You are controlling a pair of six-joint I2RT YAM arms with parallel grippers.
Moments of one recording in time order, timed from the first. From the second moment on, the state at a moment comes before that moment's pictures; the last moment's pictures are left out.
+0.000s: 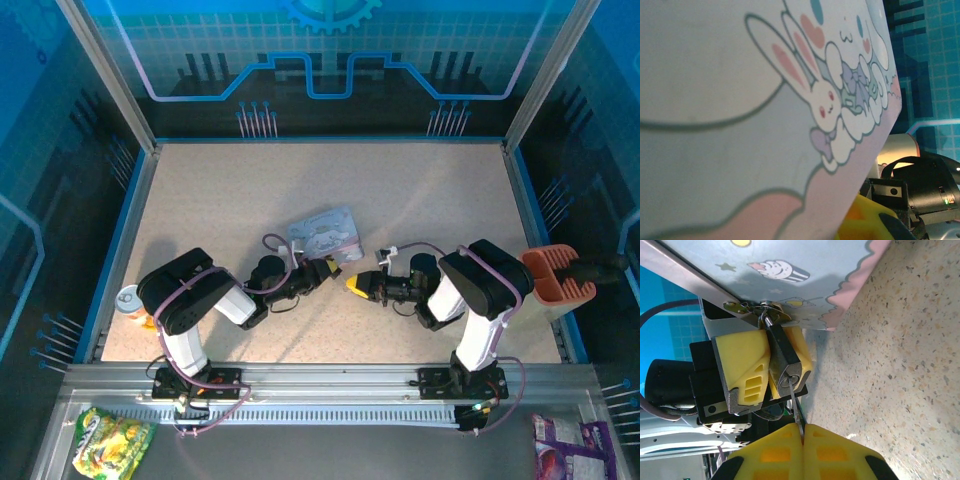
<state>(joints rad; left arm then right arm) -0.67 1.79 0.38 1.18 0.31 -1.27 0.42 1.82 0.24 1.30 -0.89 1.28</state>
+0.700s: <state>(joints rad) -0.68 1.79 0.38 1.20 0.32 -1.30 0.40 1.81 0.25 1.30 -0.91 1.28</state>
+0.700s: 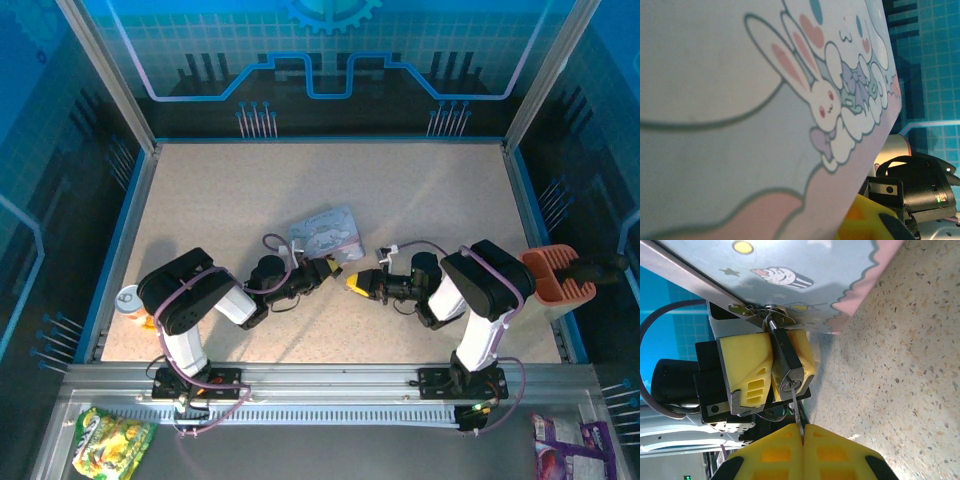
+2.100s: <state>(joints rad) -0.70 1.71 0.40 1.08 0.22 -1.29 0.38 1.82 0.30 1.28 -0.87 1.30</state>
